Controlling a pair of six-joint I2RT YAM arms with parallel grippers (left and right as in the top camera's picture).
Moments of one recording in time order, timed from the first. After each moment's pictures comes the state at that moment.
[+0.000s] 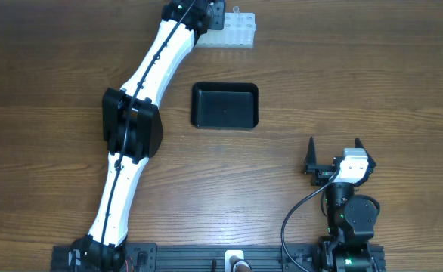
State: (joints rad) left arm -0.40 2.57 2.47 -0.72 -0.19 -0.23; right arm 0.02 0.01 0.01 -0.07 0.06 -0.03
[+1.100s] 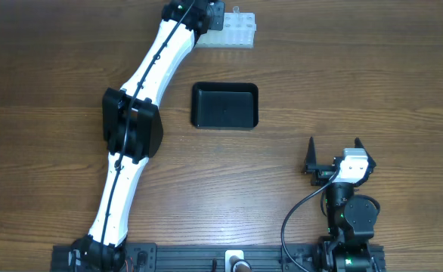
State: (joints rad) left arm -0.40 2.57 2.47 -0.72 -0.18 -0.22; right arm 0.02 0.01 0.01 -0.07 0.06 -0.03
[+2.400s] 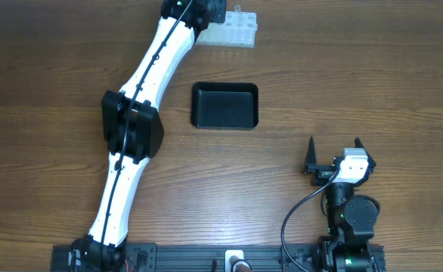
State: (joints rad) left arm -0.40 2.57 2.54 -0.72 -0.18 -0.22; right arm 0.02 0.01 0.01 -0.07 0.06 -0.03
